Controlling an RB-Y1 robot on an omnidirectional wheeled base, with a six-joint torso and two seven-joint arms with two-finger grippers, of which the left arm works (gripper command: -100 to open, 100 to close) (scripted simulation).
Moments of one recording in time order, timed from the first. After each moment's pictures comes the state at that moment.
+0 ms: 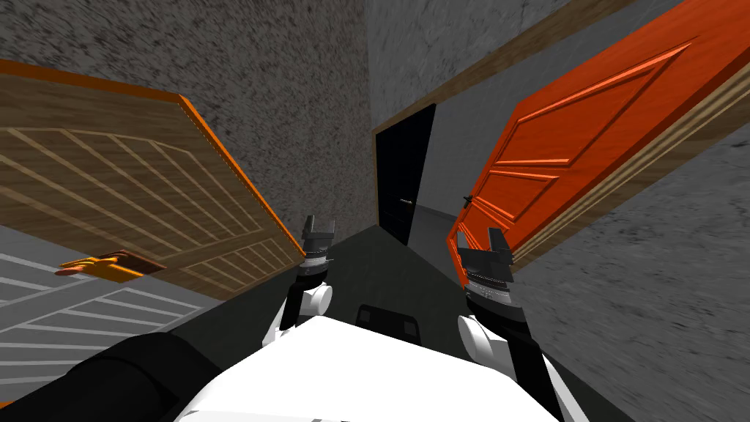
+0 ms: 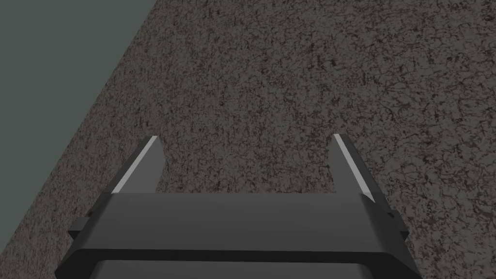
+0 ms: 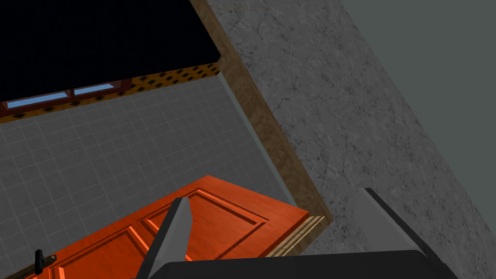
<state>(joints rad) 0.52 0.04 0.00 -2.31 0.11 -0.50 0.17</state>
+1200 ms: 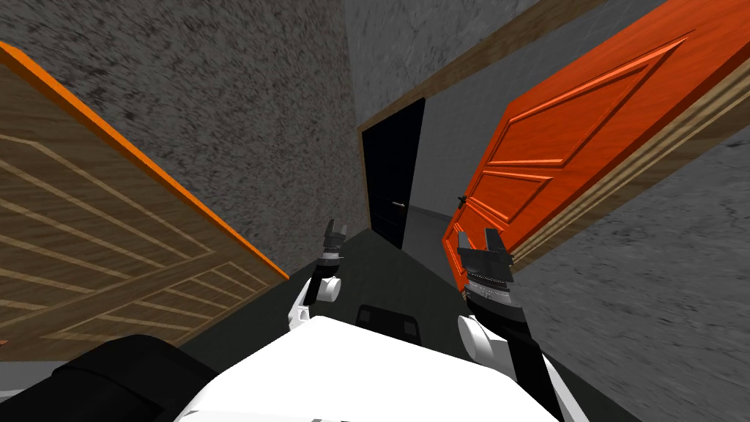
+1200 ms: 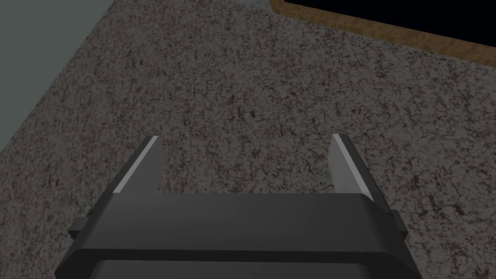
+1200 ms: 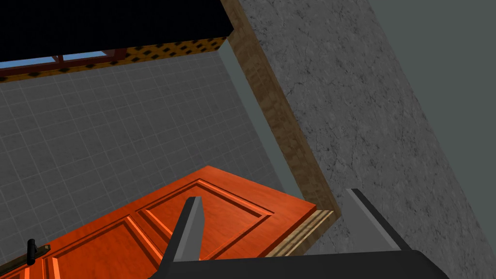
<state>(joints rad) 0.37 0.08 -0.01 -2.06 0.05 -0.47 0.18</state>
